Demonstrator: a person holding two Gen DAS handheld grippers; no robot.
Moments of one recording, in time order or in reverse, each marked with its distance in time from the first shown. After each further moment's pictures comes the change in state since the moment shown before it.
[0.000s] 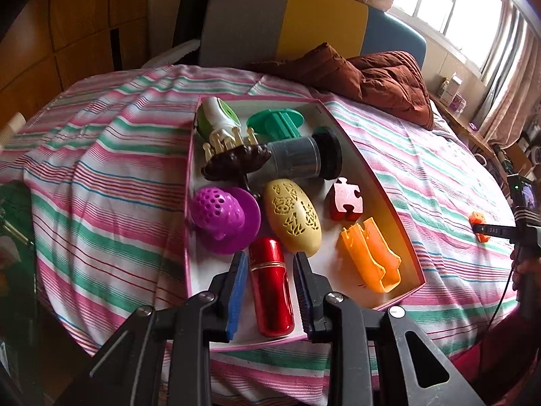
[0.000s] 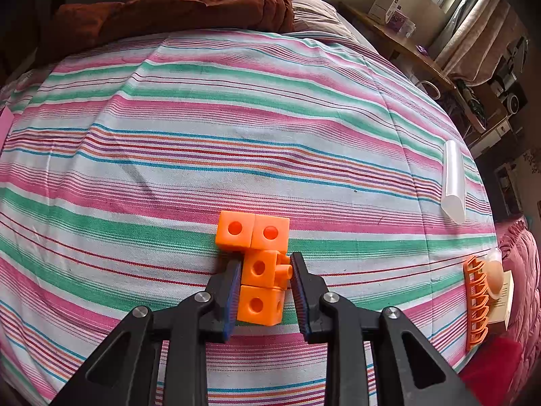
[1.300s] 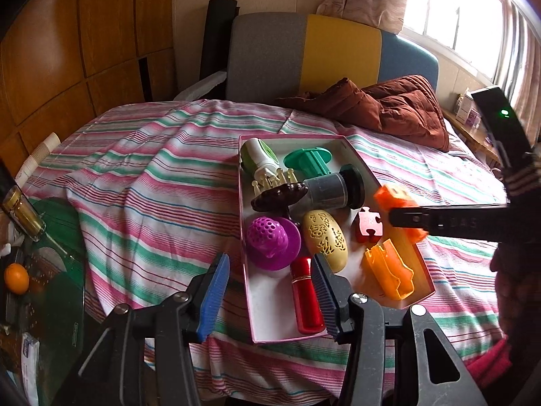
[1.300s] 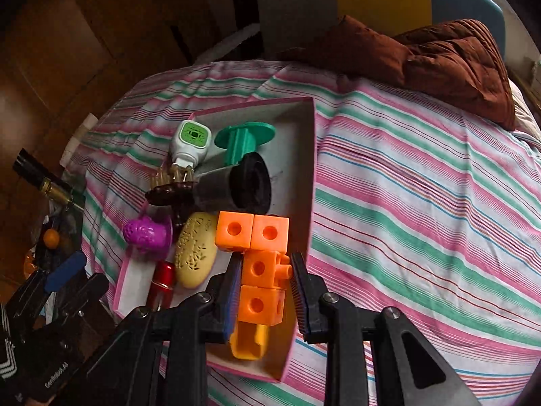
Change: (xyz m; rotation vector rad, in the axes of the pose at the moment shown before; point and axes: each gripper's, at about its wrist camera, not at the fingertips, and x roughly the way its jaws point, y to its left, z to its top) left arm -0.040 0.014 0.002 0.004 -0.126 0.118; right arm -0.125 0.243 -0.013 -0.320 -0.108 0.619
